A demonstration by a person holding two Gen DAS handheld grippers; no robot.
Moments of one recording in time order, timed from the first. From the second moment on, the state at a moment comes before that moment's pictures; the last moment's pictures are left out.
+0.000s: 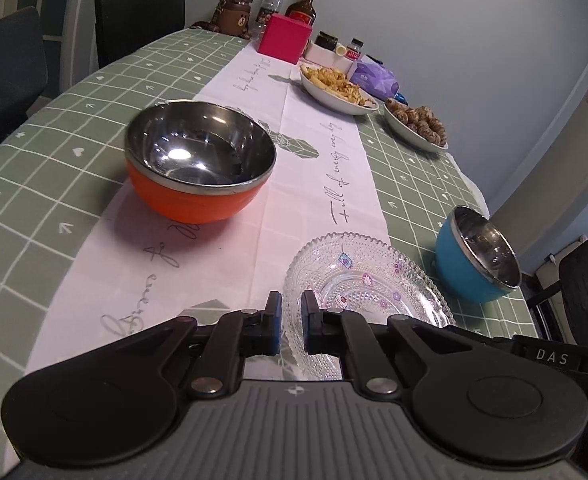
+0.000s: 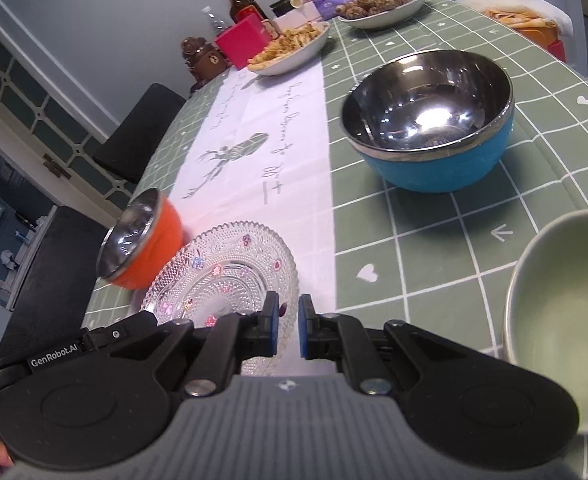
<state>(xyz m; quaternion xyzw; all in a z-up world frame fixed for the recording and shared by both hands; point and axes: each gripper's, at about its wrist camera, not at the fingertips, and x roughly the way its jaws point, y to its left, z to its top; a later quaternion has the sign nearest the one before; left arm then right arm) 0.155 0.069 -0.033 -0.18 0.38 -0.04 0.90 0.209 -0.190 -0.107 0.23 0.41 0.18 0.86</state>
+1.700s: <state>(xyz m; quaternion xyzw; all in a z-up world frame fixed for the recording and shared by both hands) 0.059 0.125 -0.037 -0.11 0.43 0.05 0.90 0.123 -0.105 -0.115 0.09 0.48 0.28 0.83</state>
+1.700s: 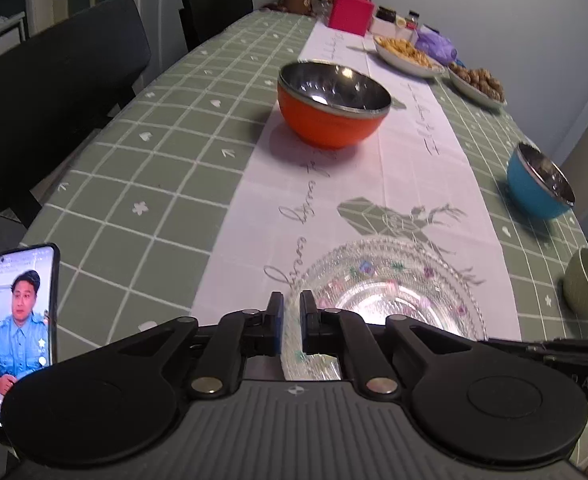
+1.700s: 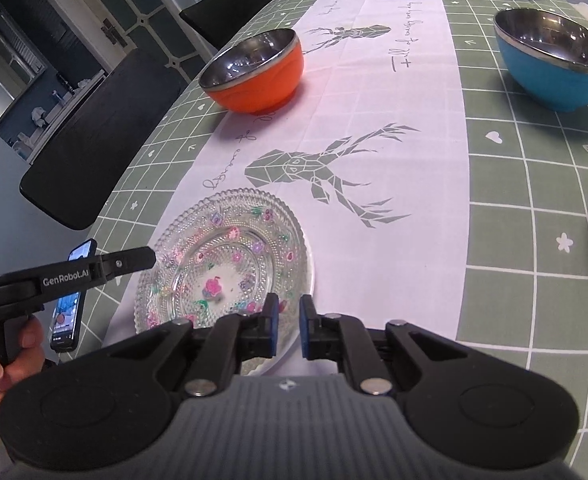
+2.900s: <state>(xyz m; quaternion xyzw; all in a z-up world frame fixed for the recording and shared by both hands) 0.060 0.115 -0.037 -0.08 0.42 0.05 0.90 0.136 -0.113 -0.121 0.12 0.48 0.28 0.82</state>
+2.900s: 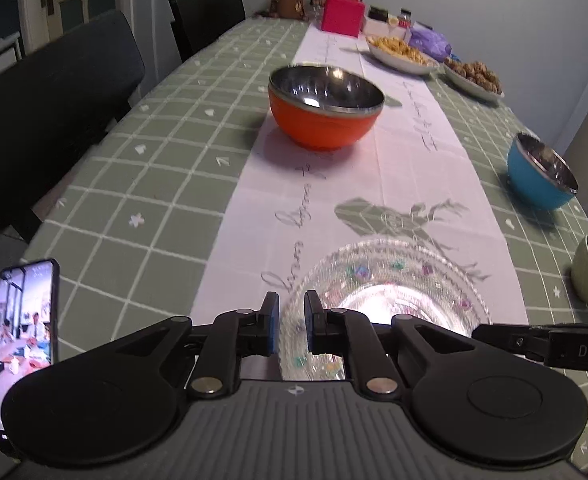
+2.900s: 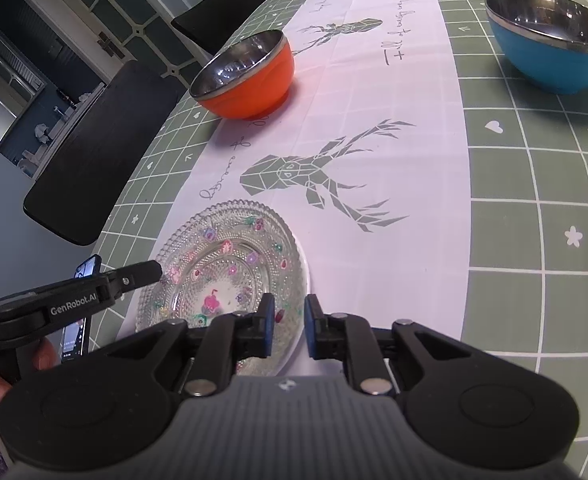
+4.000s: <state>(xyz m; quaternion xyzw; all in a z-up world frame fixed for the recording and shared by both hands) 0.125 -0.050 0.024 -0.11 0.37 -0.18 0.90 0.182 -0.301 -0.038 0.16 0.40 0.06 0.90</state>
